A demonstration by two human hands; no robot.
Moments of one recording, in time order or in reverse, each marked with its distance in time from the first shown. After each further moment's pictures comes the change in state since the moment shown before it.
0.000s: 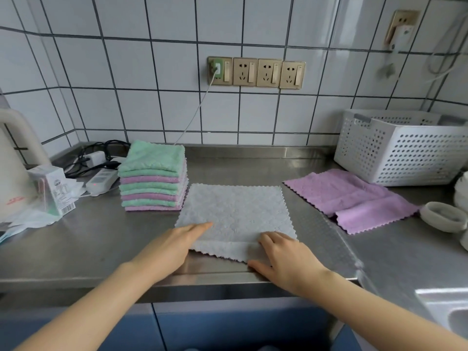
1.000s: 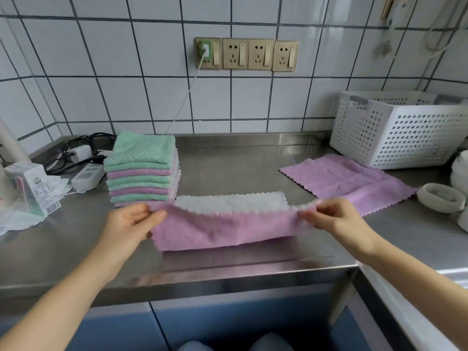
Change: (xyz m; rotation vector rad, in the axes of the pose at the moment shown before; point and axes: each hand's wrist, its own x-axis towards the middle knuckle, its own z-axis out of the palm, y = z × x) left_hand -0.021 -0.010 -0.037 -1.026 0.431 -0.325; right_hand -0.017 0.064 -0.044 1.052 0.178 0.260
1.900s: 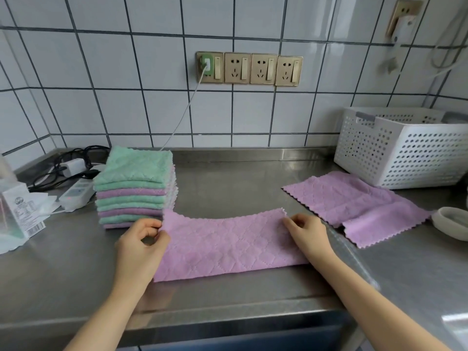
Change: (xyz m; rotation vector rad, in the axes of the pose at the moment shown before) left_hand 0.039 -0.042 0.038 0.255 0.364 0.140; right_hand 0.091 0.070 0.047 -0.250 0.374 0.182
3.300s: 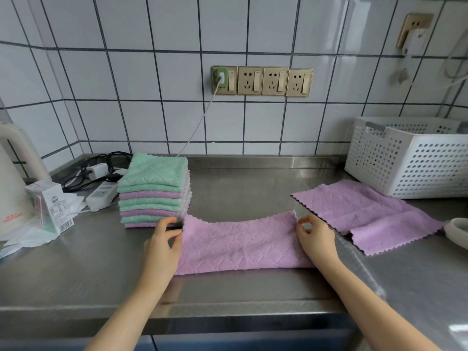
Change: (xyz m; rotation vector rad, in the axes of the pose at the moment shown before) left_hand -0.006 -0.006 0.004 0.189 -0.092 0.038; right_hand -0.003 -0.002 0.000 -0.095 0.066 0.031
